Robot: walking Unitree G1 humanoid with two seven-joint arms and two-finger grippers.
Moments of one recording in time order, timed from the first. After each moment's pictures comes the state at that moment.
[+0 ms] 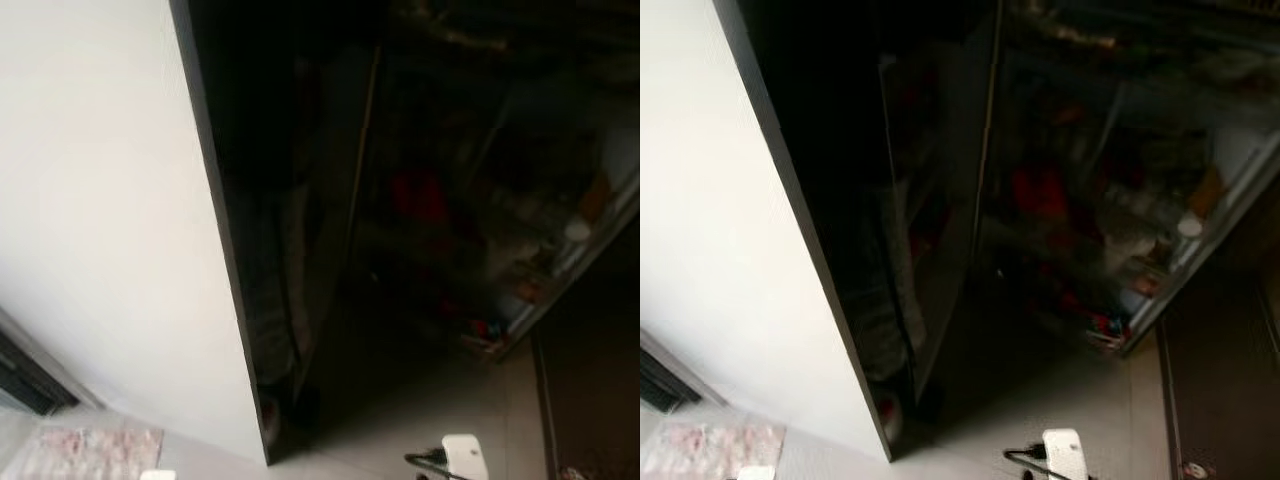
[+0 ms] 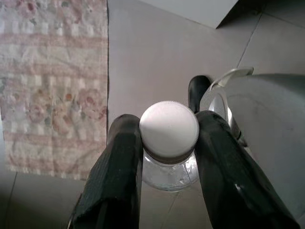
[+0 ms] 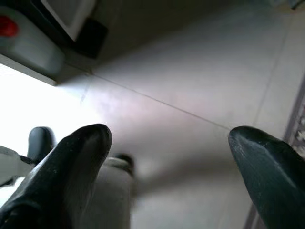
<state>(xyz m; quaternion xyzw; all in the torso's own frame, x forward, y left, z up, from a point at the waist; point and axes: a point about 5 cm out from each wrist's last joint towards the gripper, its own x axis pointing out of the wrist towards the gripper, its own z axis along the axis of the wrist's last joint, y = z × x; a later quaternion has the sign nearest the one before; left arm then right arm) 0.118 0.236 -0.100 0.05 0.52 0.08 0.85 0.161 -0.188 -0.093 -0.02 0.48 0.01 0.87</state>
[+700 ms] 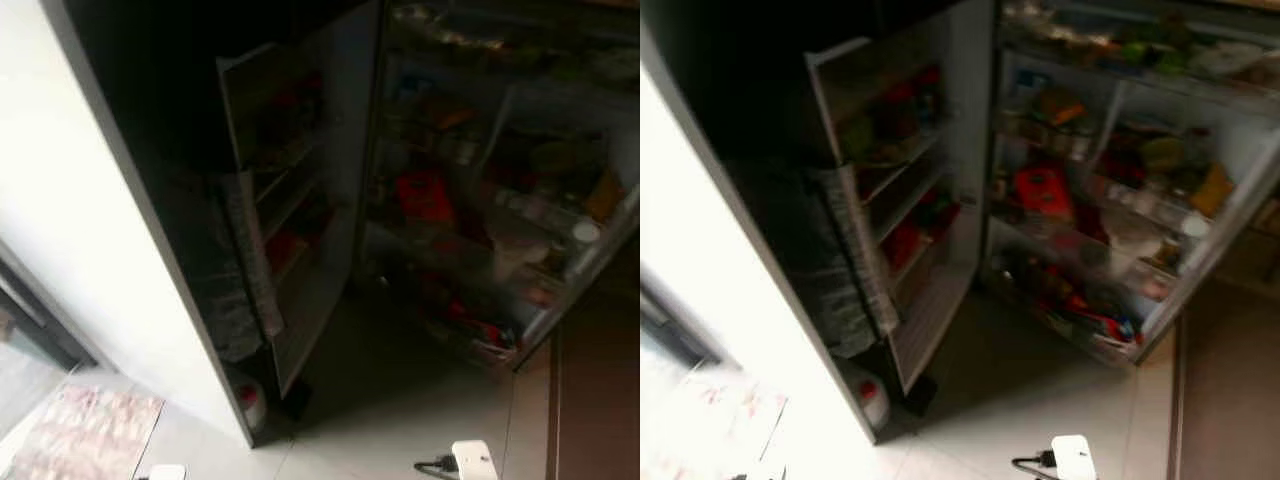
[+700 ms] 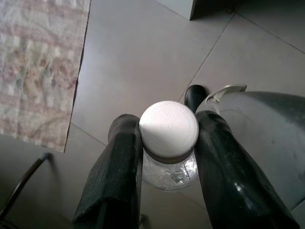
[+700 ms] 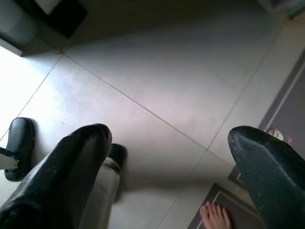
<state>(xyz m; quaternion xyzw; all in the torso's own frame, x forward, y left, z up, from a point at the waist) 0.128 0.225 -0.099 0.04 0.50 0.07 0.86 0.149 -0.206 -0.096 -0.05 0.50 -0.01 0.87</state>
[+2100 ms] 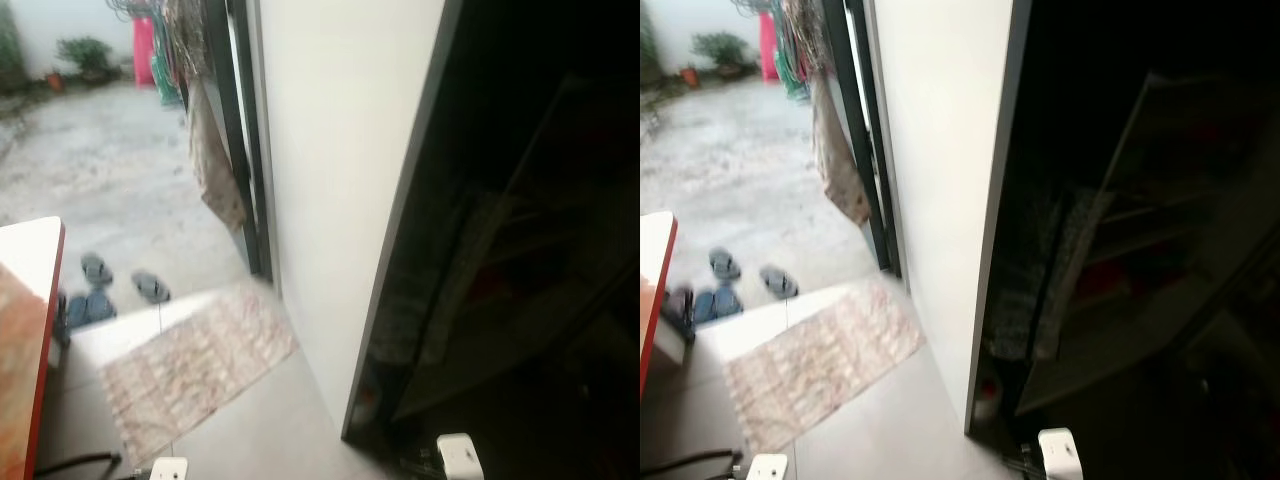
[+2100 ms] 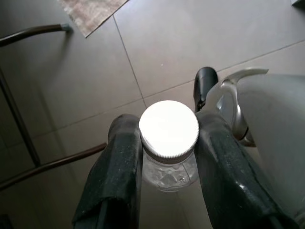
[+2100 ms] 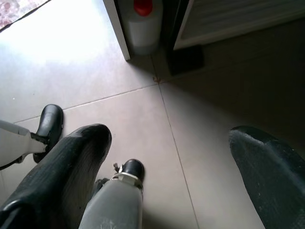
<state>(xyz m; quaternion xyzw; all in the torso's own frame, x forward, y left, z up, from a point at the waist) 0.134 0.222 -0.098 0.05 0.51 0.07 0.86 0.155 -0.195 -0.095 -0.03 0.50 0.02 0.87</state>
